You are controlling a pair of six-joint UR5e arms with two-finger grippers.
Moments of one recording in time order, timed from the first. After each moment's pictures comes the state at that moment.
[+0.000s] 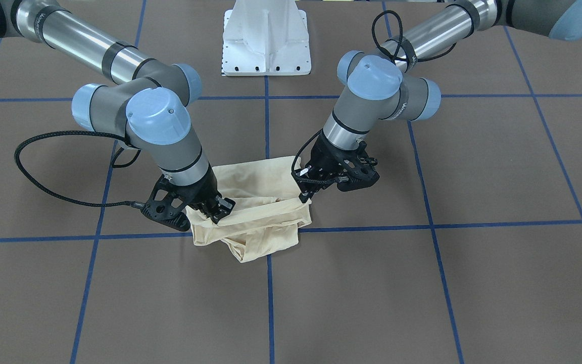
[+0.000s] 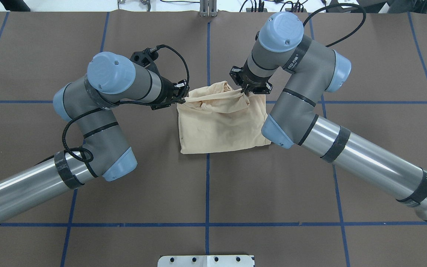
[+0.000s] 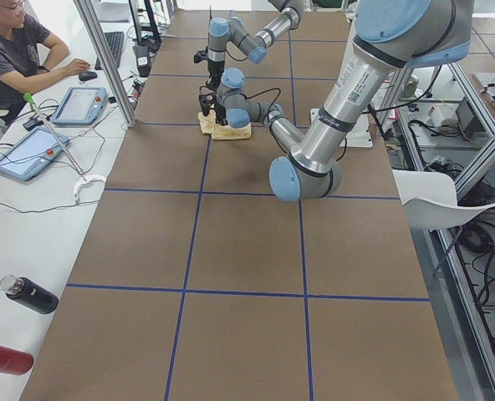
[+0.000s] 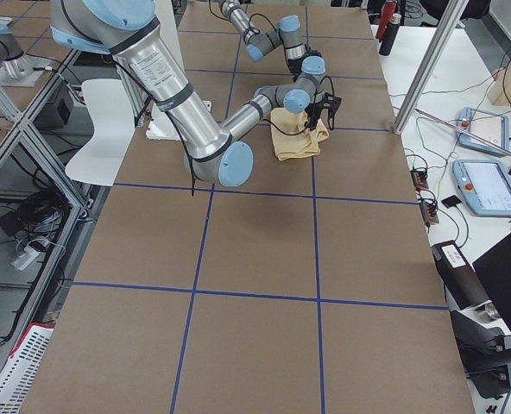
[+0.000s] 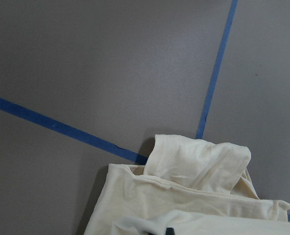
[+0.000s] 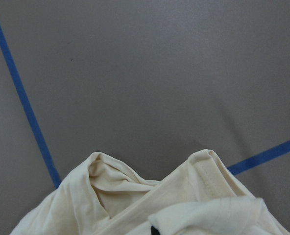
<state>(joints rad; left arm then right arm) -0.65 -2.25 -1.47 -2.16 -1.85 -1.65 0.73 -0.80 1.39 -1.33 1.97 1.54</state>
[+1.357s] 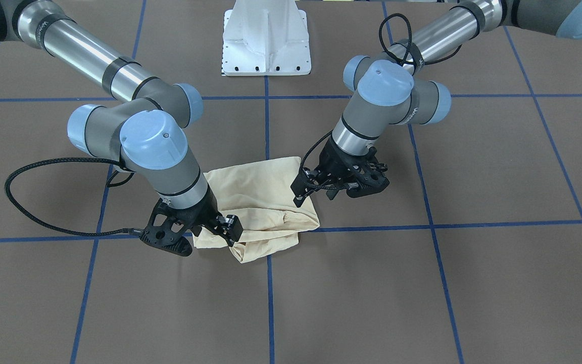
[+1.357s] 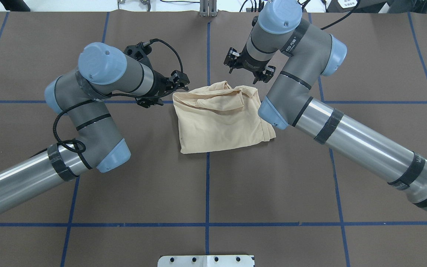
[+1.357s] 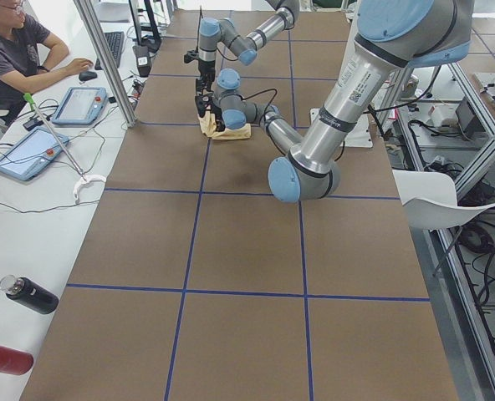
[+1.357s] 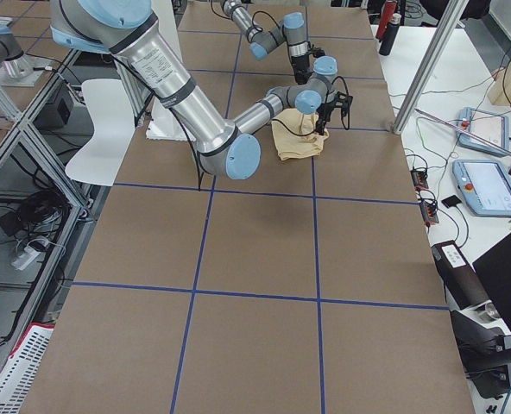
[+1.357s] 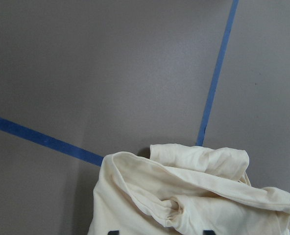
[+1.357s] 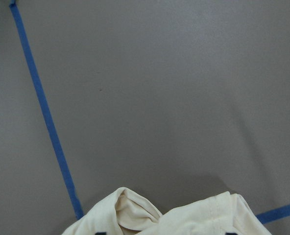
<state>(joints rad) -0.69 -2.22 -1.48 -2.15 -1.91 -1.62 0.78 -0.75 1.28 -1.26 2.01 1.44</state>
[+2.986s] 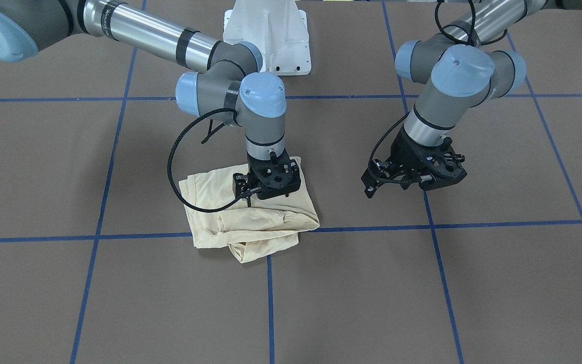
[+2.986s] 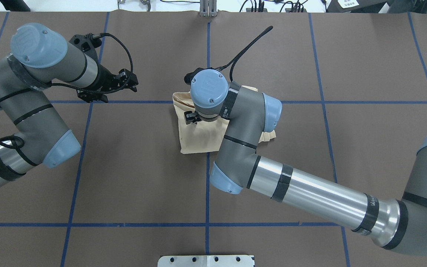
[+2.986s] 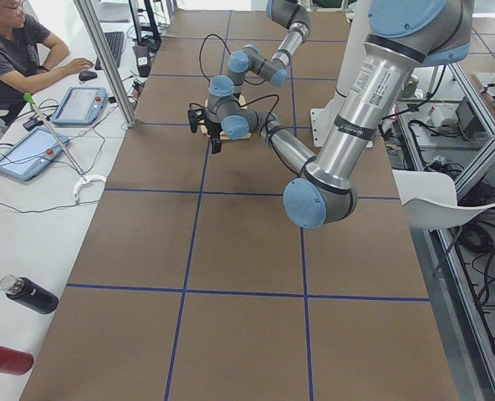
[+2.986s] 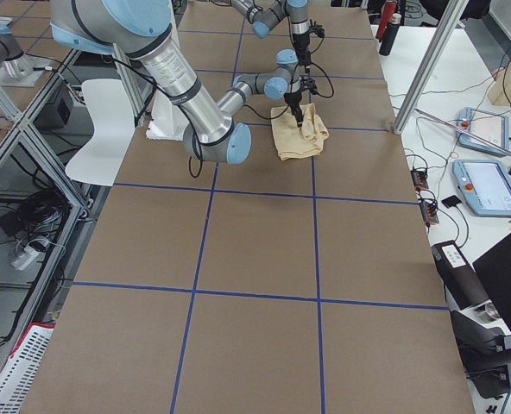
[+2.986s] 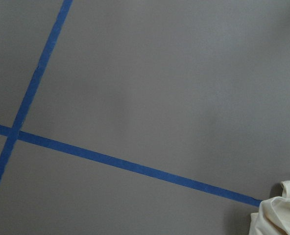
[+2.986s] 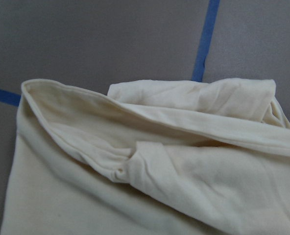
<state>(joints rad) -0.80 -2.04 -1.68 -1.90 -1.99 -1.38 0.52 -0.64 1.24 -1.38 1.69 0.93</state>
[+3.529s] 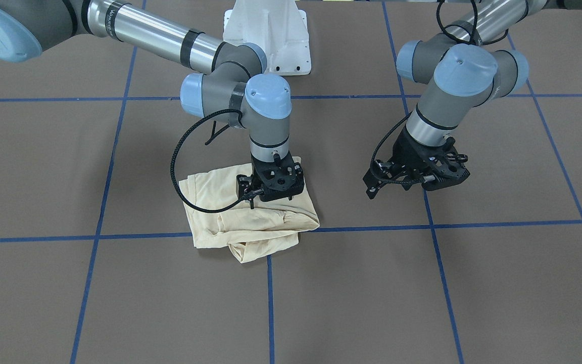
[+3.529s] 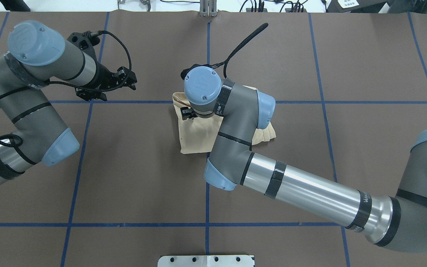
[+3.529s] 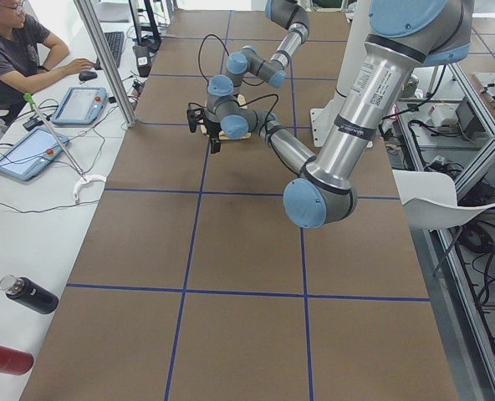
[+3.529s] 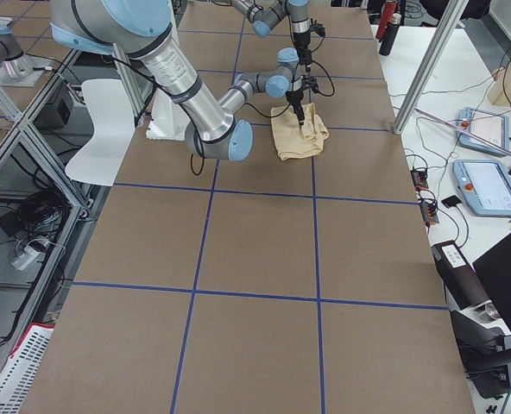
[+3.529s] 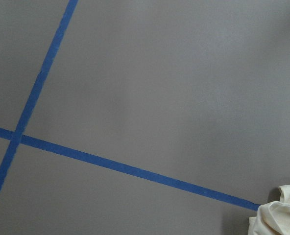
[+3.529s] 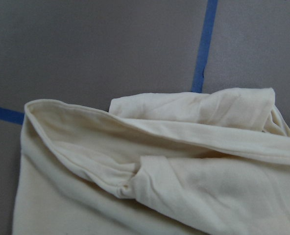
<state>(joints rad) -0.81 -2.04 -1.68 -1.90 -1.99 -1.38 0.52 -0.63 1.23 -1.38 1.69 0.98</state>
